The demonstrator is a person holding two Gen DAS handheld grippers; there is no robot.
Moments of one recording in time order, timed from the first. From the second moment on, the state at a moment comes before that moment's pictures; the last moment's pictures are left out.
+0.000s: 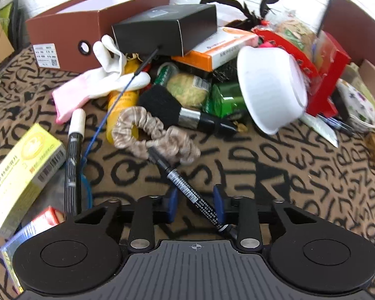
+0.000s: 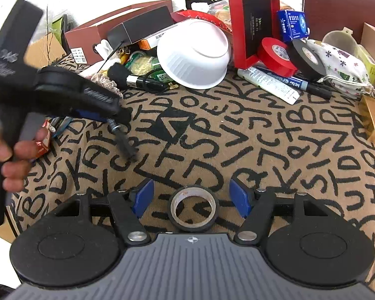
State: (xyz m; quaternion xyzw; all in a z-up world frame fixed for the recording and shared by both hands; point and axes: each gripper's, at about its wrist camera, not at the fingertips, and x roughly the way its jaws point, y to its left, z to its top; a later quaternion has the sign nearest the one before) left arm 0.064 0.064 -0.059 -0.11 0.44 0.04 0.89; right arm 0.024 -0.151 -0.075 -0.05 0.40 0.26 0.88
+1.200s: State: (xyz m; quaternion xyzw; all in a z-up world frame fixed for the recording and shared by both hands) left arm 0.036 0.009 -0.041 -0.06 0.44 -0.10 0.89; right arm 0.004 -0.175 -0.064 -0.04 0.39 0.23 0.89
